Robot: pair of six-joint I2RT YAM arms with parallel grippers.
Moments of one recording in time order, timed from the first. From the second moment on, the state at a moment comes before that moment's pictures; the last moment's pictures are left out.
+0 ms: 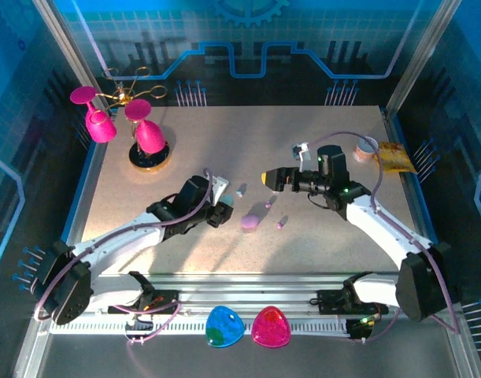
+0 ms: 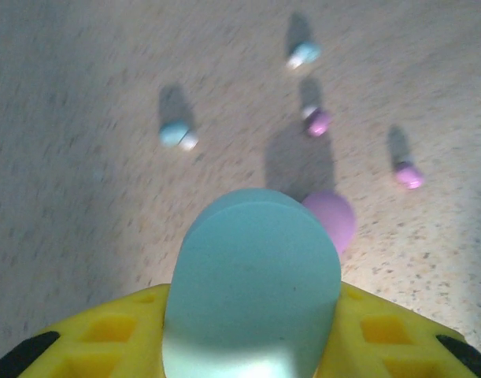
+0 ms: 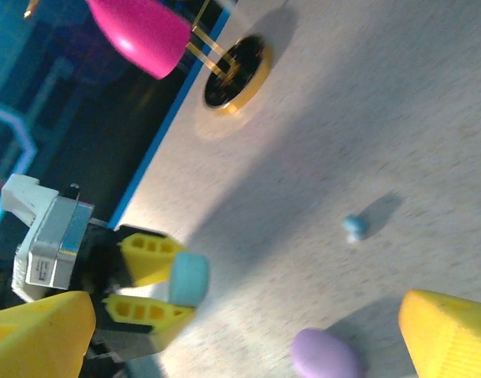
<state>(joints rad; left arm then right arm) -0.65 1.21 0.72 -0.24 0.07 -0.14 0.35 1.28 0.87 -0.13 -0.66 0.50</state>
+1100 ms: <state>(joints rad) -0.73 1.15 0.68 -0.03 0.21 0.20 0.50 1.47 0.97 -0.21 -0.94 0.74</state>
